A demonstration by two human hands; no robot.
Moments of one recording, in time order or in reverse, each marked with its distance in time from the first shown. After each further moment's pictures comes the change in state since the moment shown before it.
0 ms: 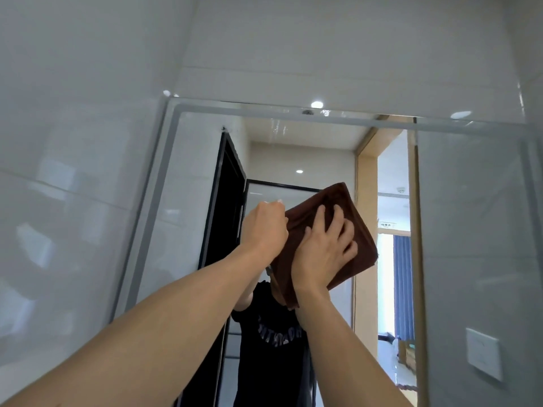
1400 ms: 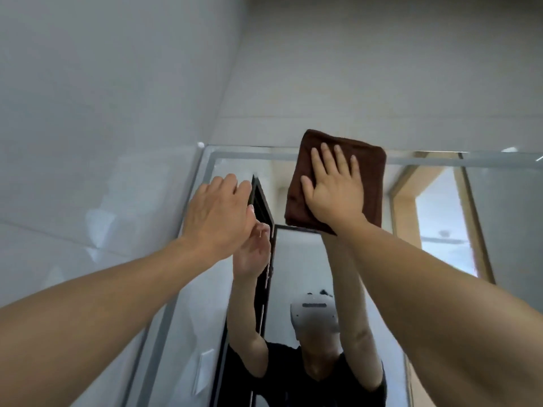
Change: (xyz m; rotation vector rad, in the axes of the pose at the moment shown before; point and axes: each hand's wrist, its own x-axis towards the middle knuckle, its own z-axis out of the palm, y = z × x) left_hand 0.069 -0.118 -0.089 0.490 0.358 0.213; right_hand 0.175 -0.114 0.045 -0.108 -0.052 -0.599
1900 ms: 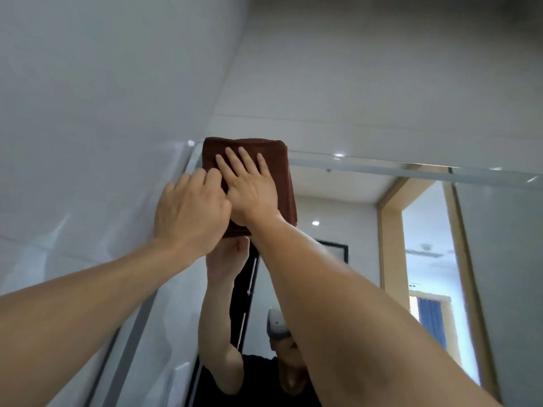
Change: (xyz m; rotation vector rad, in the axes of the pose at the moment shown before) left_hand 0.009 -0.019 0.023 -0.083 0.135 -0.162; right_hand 0.026 -0.124 0.018 0.004 -0.144 -0.358
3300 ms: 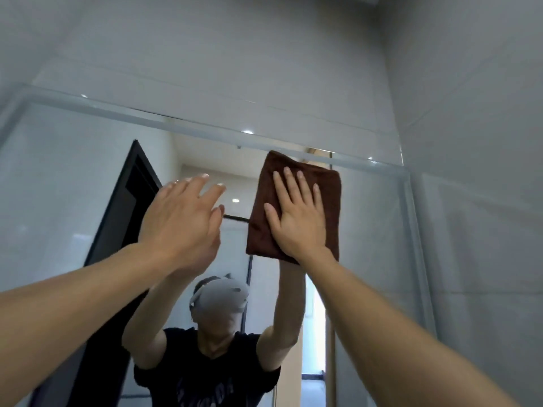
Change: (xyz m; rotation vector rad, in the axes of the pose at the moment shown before) left_hand -0.045 0.247 0.004 -0.190 -0.292 0.146; right_hand -0.262 0.283 -0.037 -0.083 0.093 0.331
